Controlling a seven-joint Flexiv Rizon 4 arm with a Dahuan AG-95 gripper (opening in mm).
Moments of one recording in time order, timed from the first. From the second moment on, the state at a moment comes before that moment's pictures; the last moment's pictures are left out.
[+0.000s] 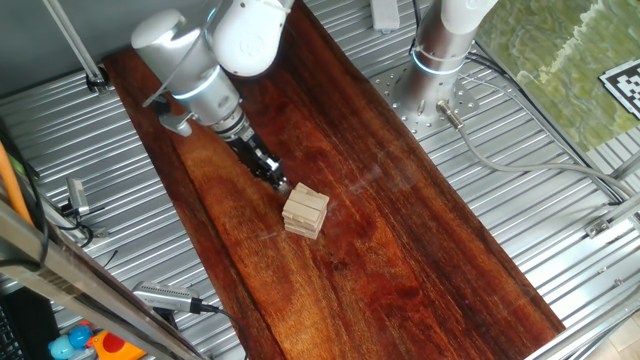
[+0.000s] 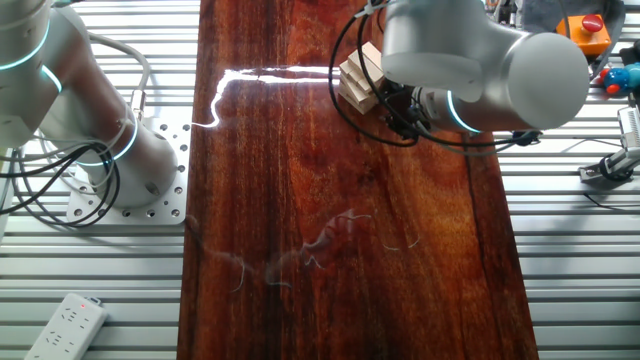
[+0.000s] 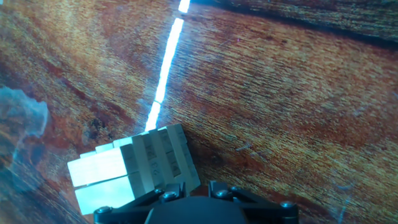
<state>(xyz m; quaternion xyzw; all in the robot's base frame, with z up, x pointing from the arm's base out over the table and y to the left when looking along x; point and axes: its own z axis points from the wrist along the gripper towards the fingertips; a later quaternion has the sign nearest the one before) 0.481 0.099 0.063 0.19 -0.94 -0.25 0.09</state>
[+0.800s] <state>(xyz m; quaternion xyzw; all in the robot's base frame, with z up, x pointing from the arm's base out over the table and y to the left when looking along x) 0.483 0.099 0.063 0.20 -0.94 -0.26 0.09</state>
